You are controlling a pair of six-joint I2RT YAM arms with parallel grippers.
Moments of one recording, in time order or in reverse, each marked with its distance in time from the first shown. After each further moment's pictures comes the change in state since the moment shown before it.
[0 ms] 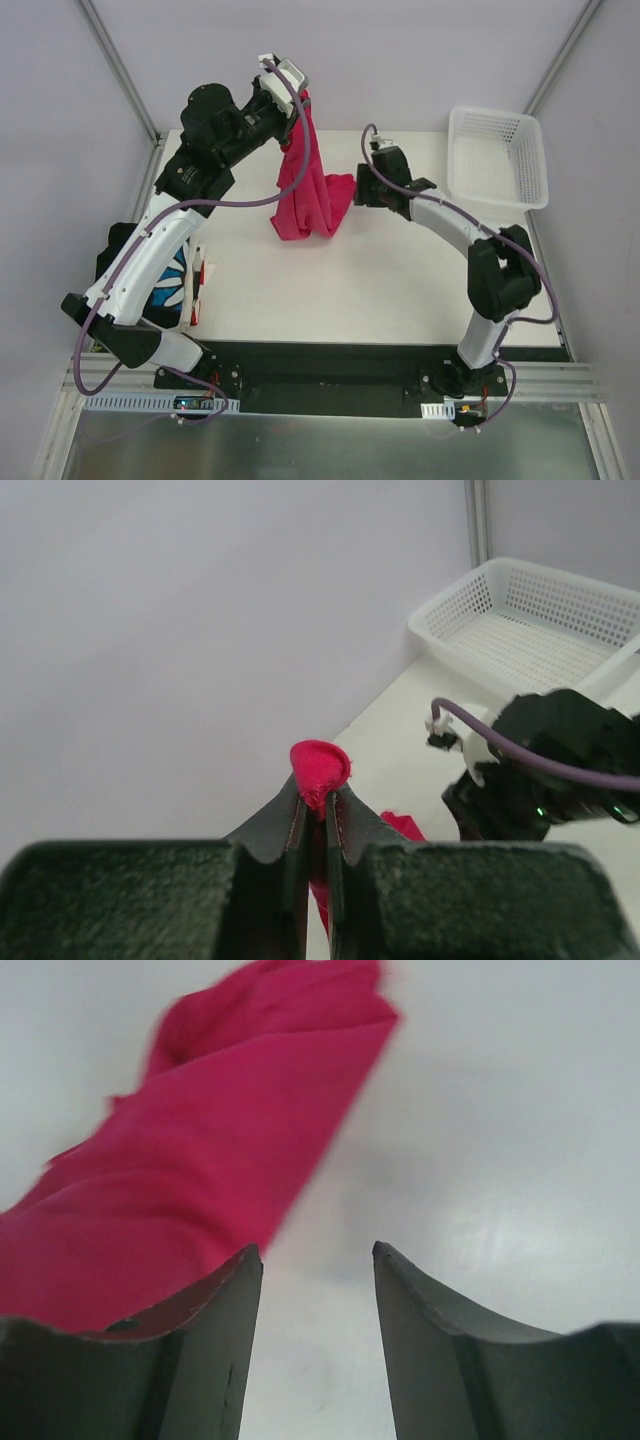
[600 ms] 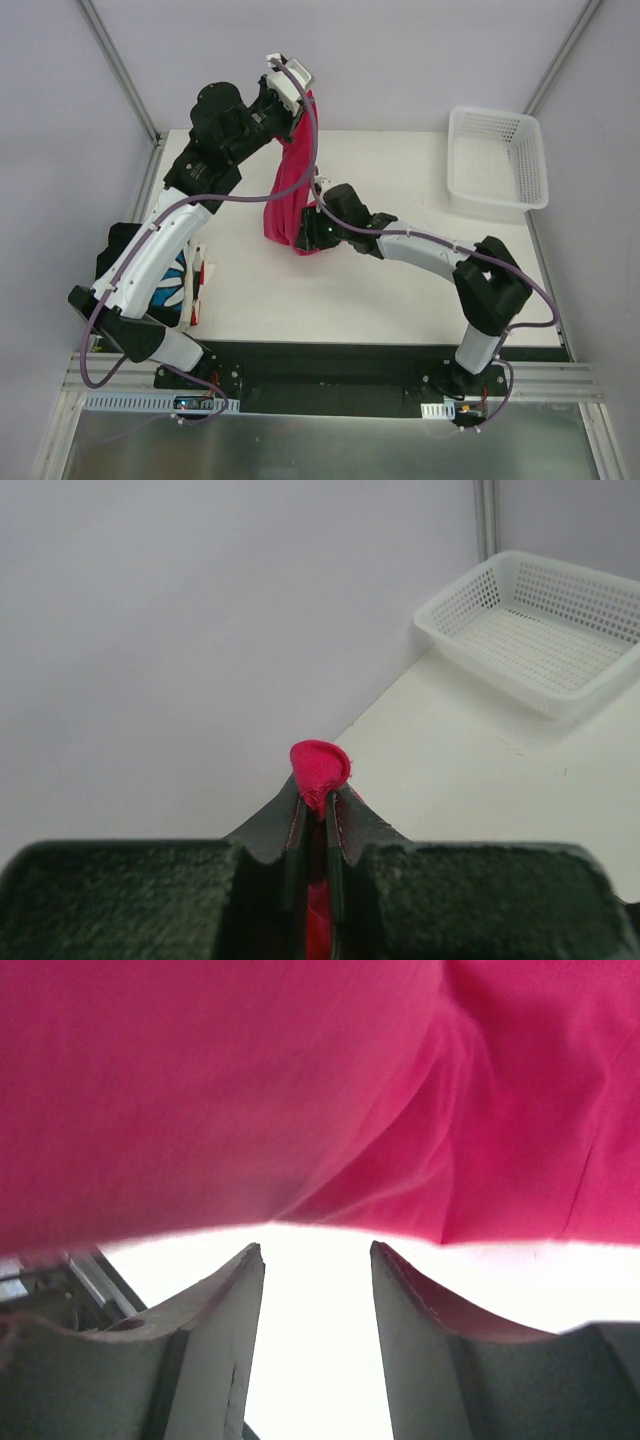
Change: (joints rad) left arm 0.000 0.034 0.000 0.027 -0.004 0.009; right arm 0.350 -0.065 -0.151 0.195 -0.272 0.122
